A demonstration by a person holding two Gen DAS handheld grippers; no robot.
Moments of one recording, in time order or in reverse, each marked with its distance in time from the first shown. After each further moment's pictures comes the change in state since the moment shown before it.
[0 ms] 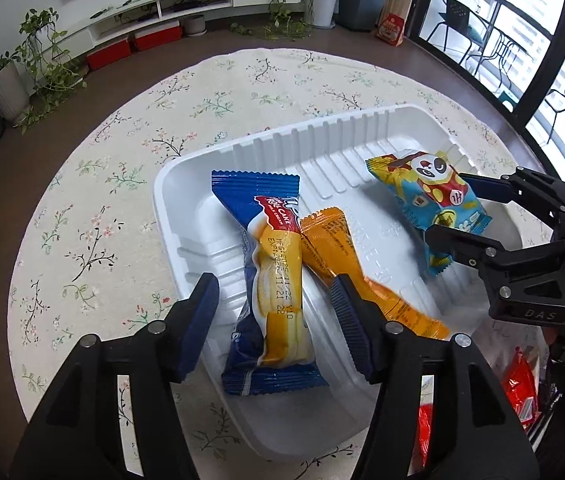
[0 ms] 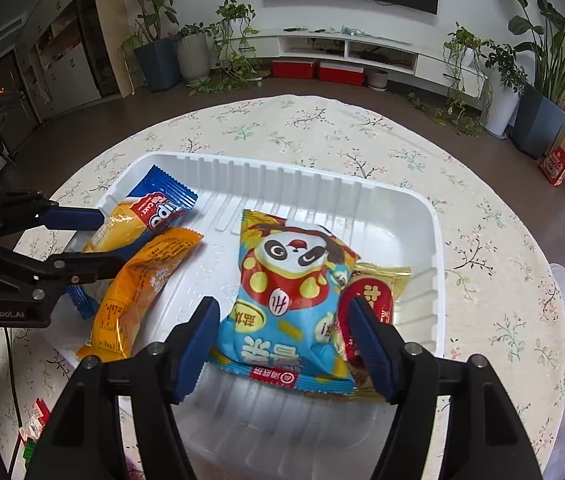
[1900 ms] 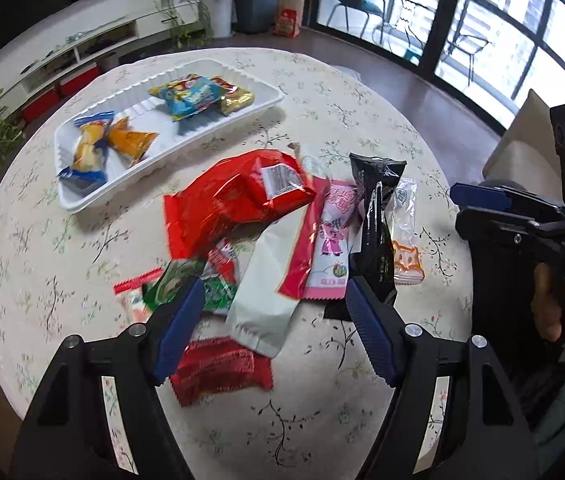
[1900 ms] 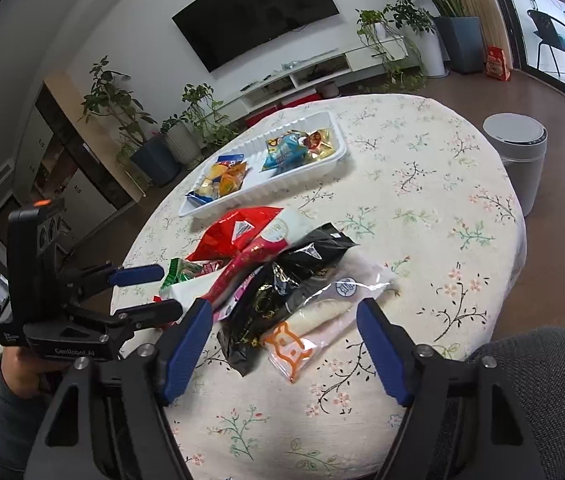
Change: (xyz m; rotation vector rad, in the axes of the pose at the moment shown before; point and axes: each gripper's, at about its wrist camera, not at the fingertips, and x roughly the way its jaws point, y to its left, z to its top) left arm -0.119 -0.161 -0.186 0.280 -0.032 -0.173; right arm -0.198 0.020 -0.242 0.441 -0.210 0.160
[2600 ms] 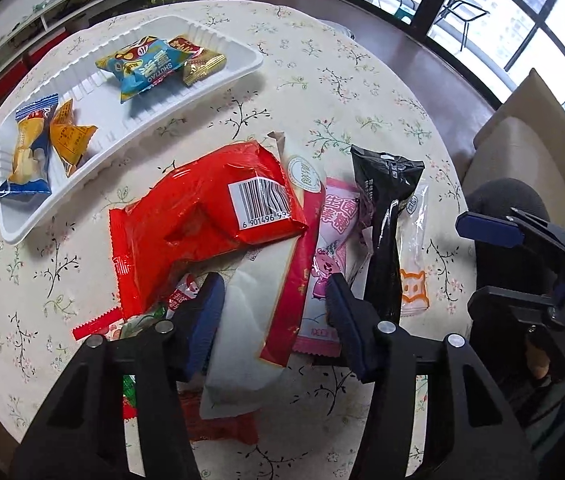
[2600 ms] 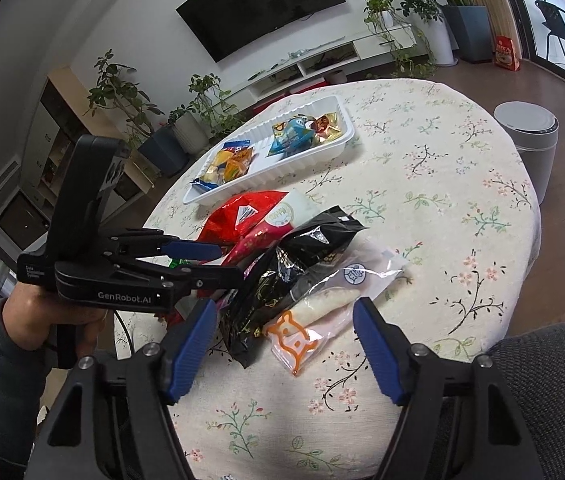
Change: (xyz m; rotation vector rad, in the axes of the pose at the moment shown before) left arm 0.058 0.001 0.049 -0.002 0.185 -0.076; right arm 0.011 -0.005 -0.003 0.004 0.039 0.042
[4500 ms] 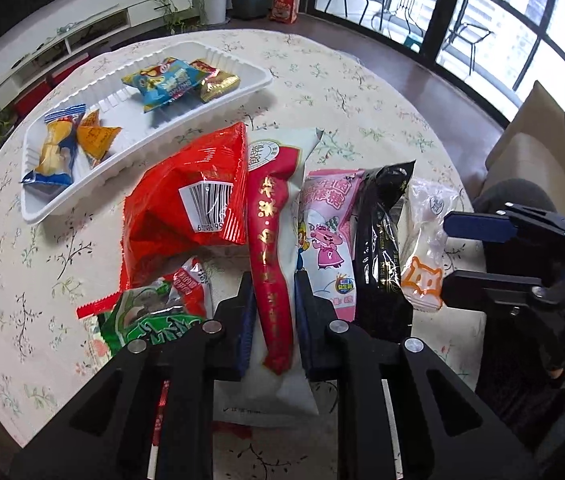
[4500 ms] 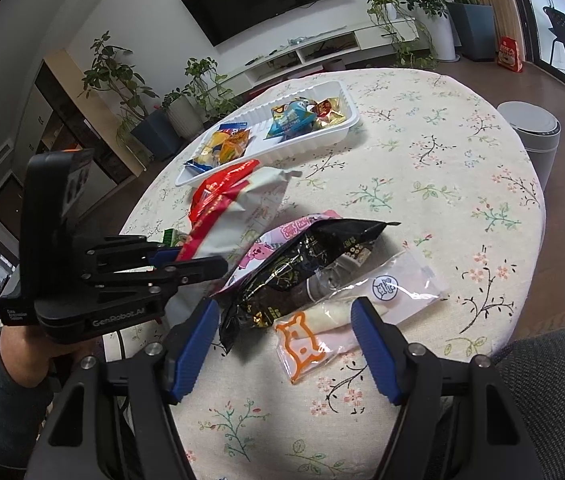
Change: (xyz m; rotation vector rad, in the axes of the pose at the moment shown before) left arm -0.015 -0.008 -0.037 -0.018 -0.163 0.063; right arm 0.018 0.007 0.001 -0.028 0.055 -0.040
